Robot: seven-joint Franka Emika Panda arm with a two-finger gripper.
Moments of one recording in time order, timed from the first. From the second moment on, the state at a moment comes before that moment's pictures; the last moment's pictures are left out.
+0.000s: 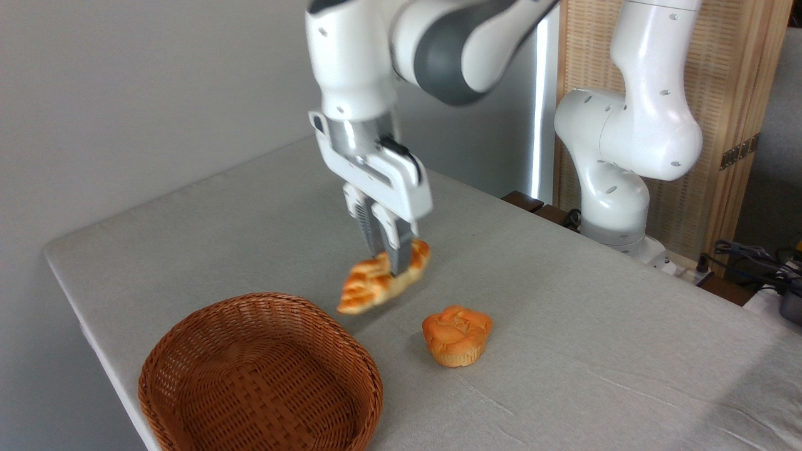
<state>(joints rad) -0.11 -0.26 -0.03 -2.22 -0.07 1.93 0.72</state>
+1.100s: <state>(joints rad) -0.12 0.26 -0.04 -1.63 -0.07 2.07 0.73</state>
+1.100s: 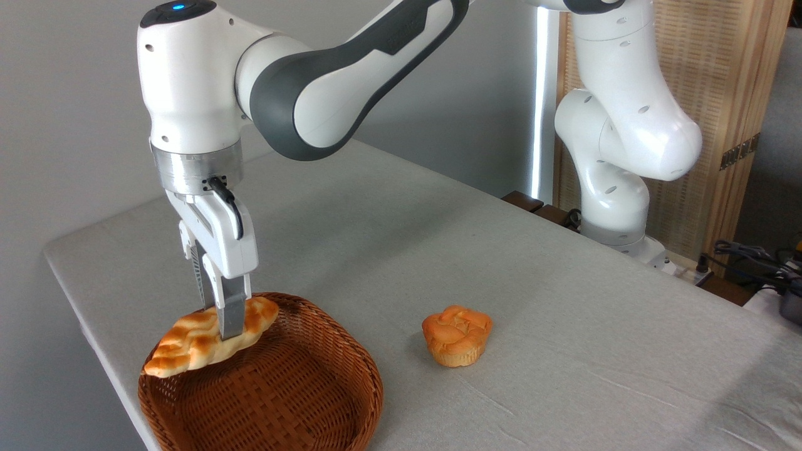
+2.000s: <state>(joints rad) -0.13 0.28 -0.05 -1.63 -0.07 2.07 0.72</state>
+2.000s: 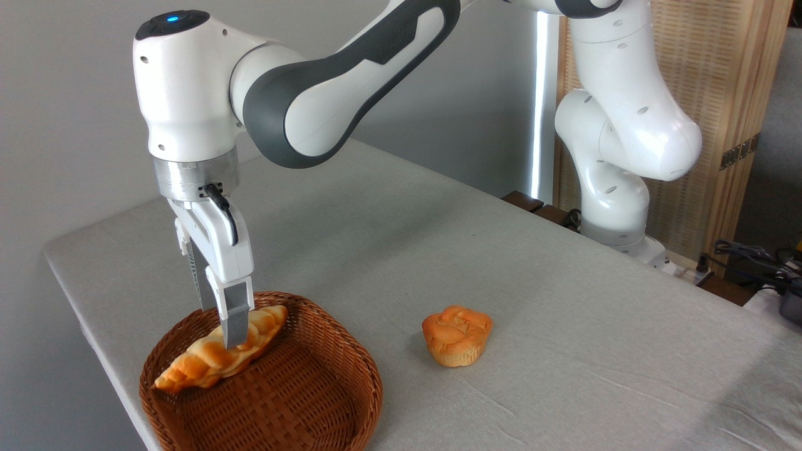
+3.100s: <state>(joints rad) 0.05 0.01 -0.19 -1.64 -0.05 1.68 0.55</state>
